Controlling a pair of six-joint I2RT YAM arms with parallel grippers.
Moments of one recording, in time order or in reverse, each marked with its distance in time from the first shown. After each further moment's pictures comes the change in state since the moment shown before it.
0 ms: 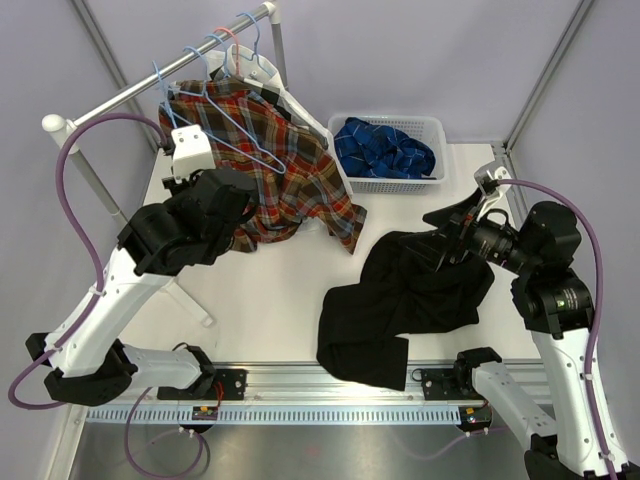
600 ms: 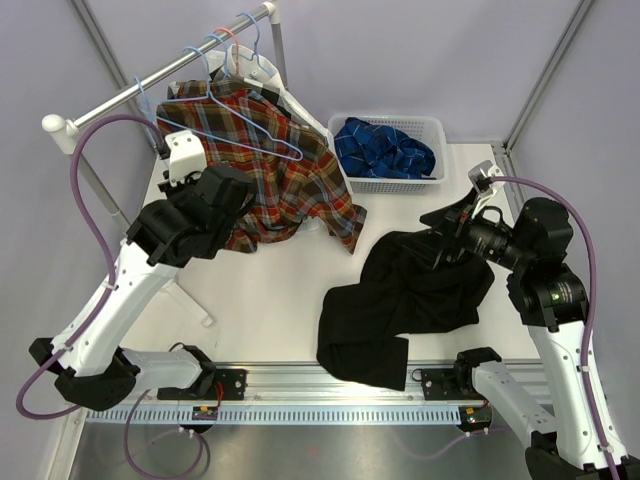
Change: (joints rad) left arm 0.140 -0.008 -0.106 0.008 -0.008 -0.033; right arm 0.006 0.026 -0.013 0.000 0.002 0.001
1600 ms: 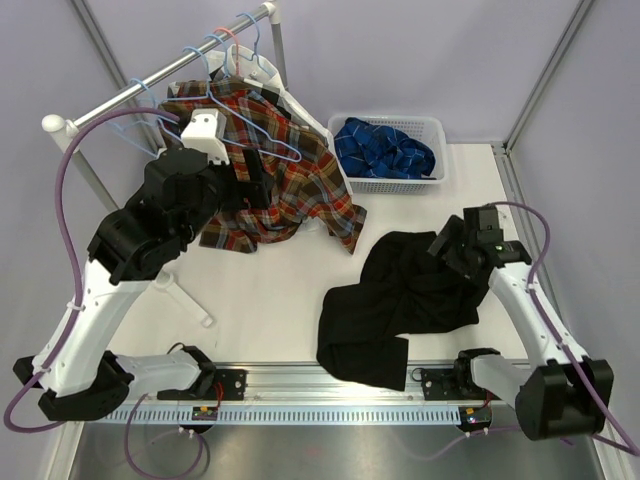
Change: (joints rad) left arm 0.003 -0.058 0.115 0.278 0.780 0.268; right arm -0.082 0.274 -0.307 -0.179 0.850 0.426
